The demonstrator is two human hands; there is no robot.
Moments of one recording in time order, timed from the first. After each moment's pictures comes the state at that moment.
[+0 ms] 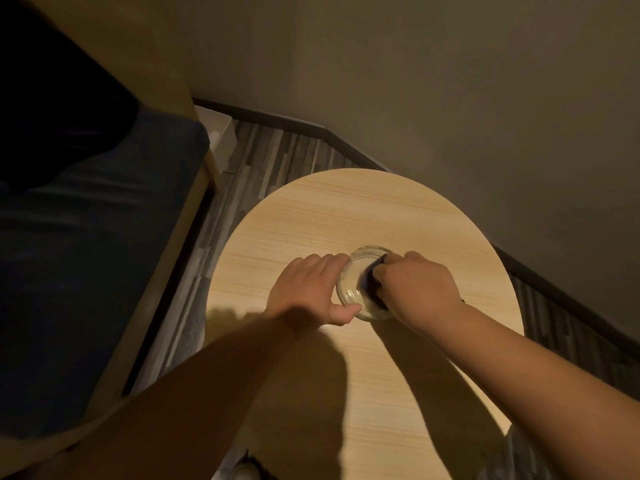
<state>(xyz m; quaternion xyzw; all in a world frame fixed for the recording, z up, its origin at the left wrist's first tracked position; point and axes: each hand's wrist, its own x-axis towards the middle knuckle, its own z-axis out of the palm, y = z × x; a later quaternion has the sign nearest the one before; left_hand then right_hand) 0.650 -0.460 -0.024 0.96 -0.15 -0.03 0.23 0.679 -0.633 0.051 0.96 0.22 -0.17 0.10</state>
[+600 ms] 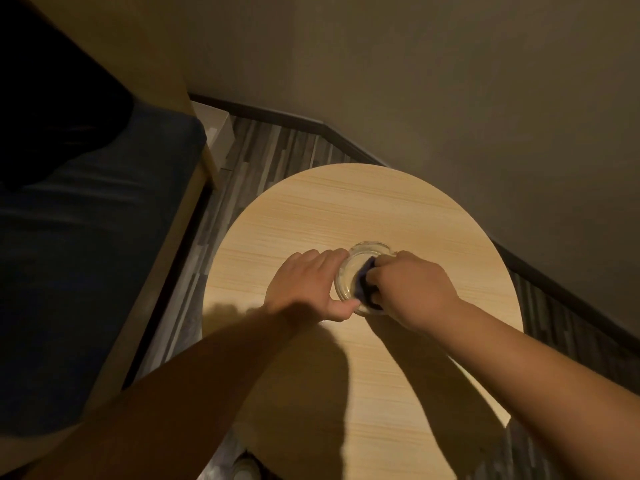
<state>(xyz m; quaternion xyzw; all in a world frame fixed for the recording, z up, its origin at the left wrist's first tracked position) 0.652 -0.460 -0.023 0.96 -0.15 -0.03 0.23 0.676 -0.634 0.047 0.95 0.26 -0.18 0.08</state>
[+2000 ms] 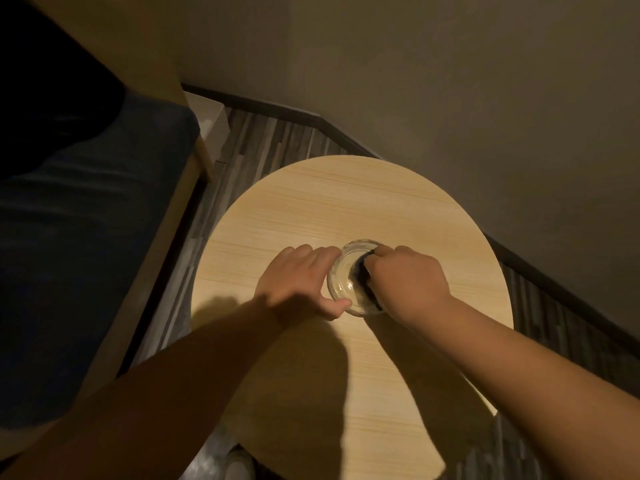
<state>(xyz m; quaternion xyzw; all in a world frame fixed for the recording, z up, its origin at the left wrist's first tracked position) 0.649 -0.461 -0.023 0.96 -0.17 -0.03 0.23 0.673 -0.640 0.046 0.96 0.24 -0.14 0.07</state>
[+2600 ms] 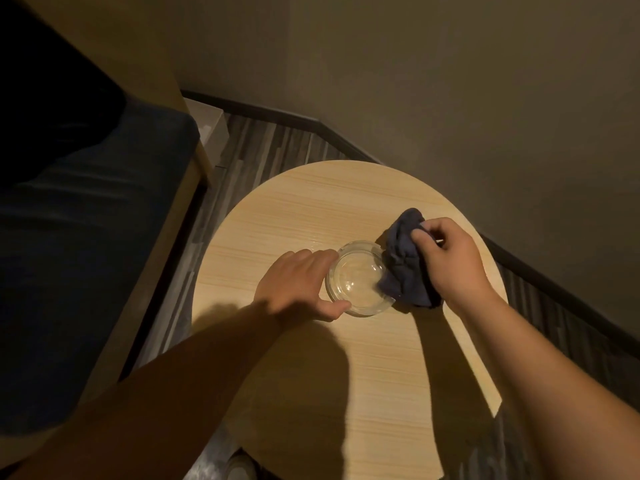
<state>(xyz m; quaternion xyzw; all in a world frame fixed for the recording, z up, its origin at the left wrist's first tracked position) 0.651 -0.458 -0.020 0.96 -0.17 -0.05 0.23 0.699 -0.693 0.041 0.90 -0.07 -0.05 -0.43</state>
